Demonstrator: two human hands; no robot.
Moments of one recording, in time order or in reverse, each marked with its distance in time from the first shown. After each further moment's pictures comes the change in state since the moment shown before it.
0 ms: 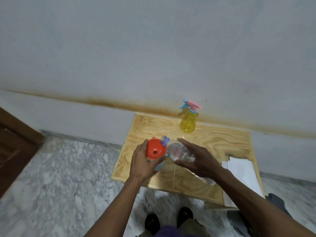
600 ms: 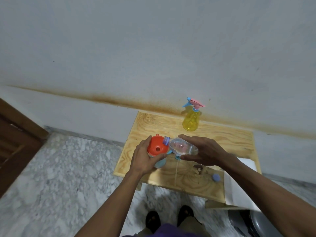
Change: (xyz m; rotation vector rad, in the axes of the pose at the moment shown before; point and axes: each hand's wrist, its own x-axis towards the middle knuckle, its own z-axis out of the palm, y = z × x) left_hand 0.005 -0.005 -0.008 0.041 -0.057 0.071; right_hand 0.028 0.025 -0.020 -0.325 -0.151 -0.215
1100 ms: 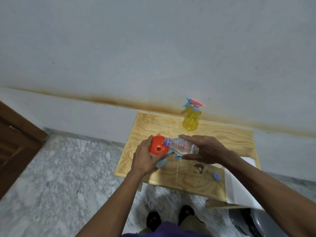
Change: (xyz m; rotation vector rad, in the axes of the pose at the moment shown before) left_hand 0.001 -0.004 0.001 0.031 -0.040 -0.028; right_hand 0.003 0.002 -0.003 -0.078 -0.041 -0.052
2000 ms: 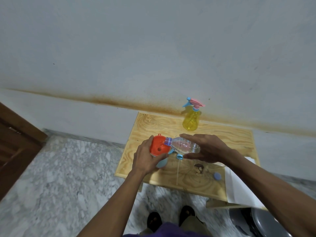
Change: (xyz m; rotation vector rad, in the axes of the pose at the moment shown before) left_hand -0.001 0.005 -0.003 0.023 -0.007 -0.013; right_hand -0.001 -0.005 -0.010 -0.117 -0.024 0.045
